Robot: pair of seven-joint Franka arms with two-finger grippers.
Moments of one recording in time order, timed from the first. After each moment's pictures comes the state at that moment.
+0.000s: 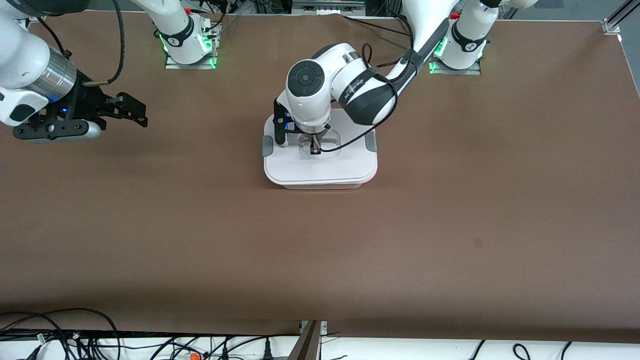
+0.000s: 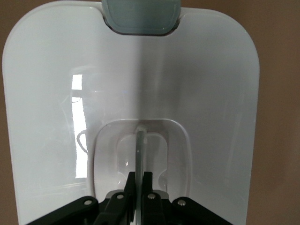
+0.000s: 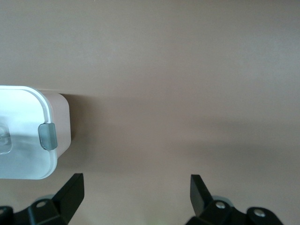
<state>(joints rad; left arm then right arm) -0.64 0.68 -0.25 -1.26 0.08 1.84 0.62 0.21 0.06 -0.04 -1.56 0.06 1.57 0.12</state>
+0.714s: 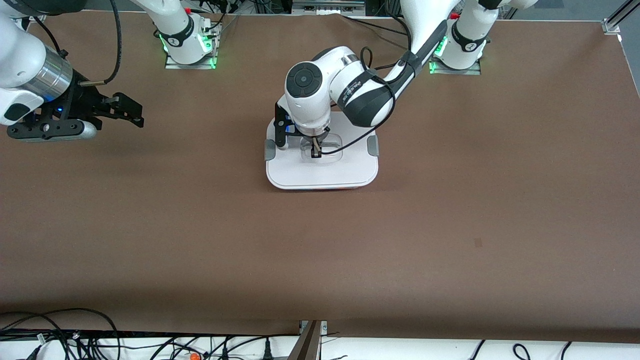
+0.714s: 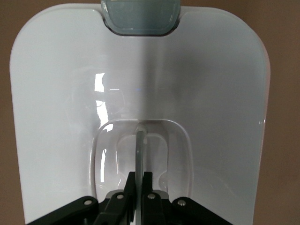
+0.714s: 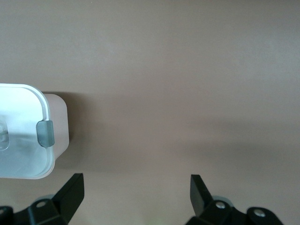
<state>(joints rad) -0.64 0.69 -0.25 -1.26 0.12 1.85 0.63 0.20 0.06 -0.04 -1.56 0.06 1.57 0.12</state>
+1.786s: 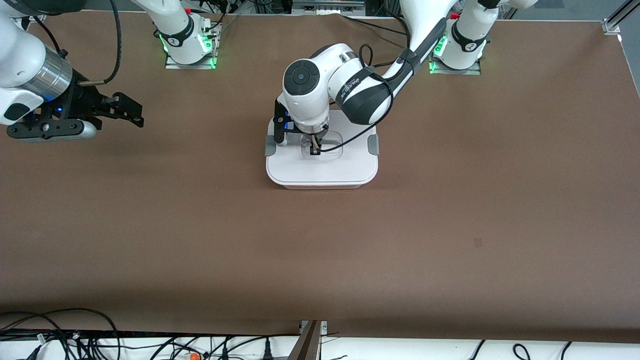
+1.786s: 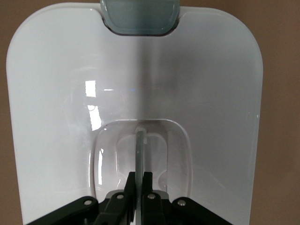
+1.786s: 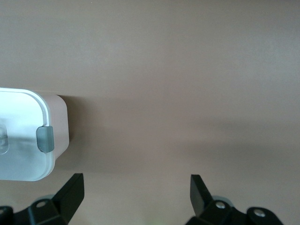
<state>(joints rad) -0.65 0.69 -0.25 -1.26 0.12 1.82 0.65 0.20 0.06 -0.04 -1.56 0.06 1.57 0.12</state>
